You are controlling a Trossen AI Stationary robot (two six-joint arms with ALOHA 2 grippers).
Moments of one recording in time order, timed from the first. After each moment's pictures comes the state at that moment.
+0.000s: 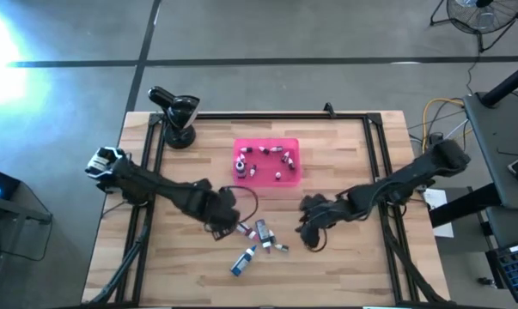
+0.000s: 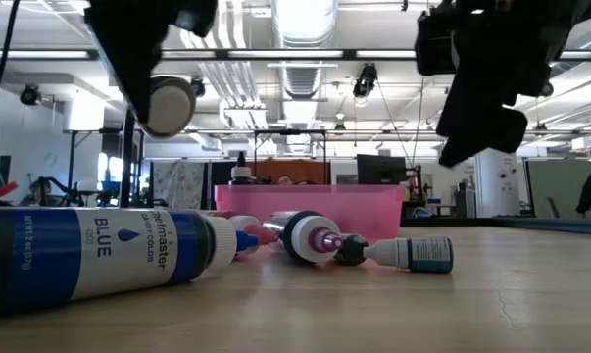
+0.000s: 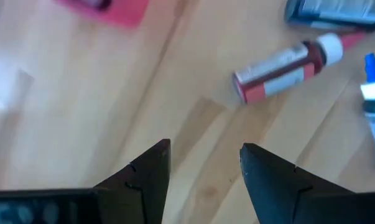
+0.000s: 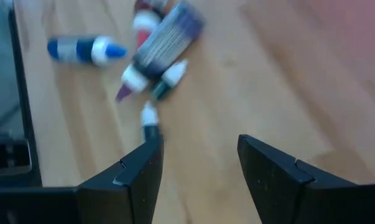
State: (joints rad) left arm -0.35 1.62 1.38 -1.21 -0.24 -0.82; right arm 0.38 1.44 0.78 -0.23 0.13 0.92
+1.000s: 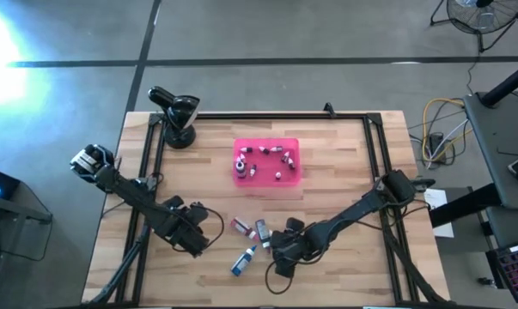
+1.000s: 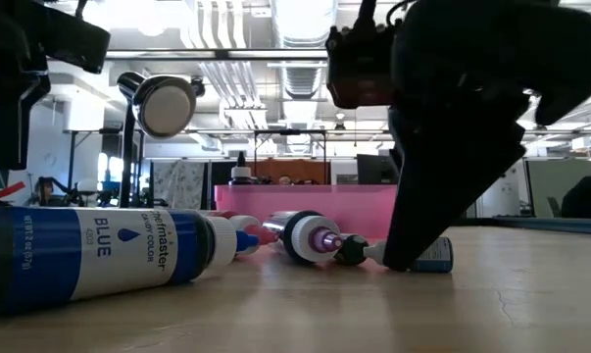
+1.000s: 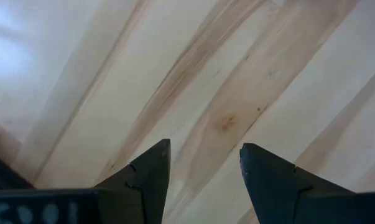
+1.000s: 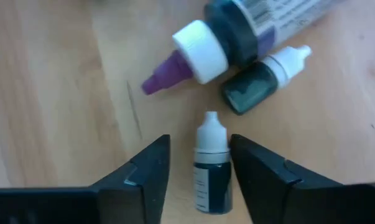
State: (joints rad) left arm -0.62 1.48 1.01 -1.10 -0.24 -1.25; right arm 0.50 2.04 1.31 -0.47 0.21 0.79
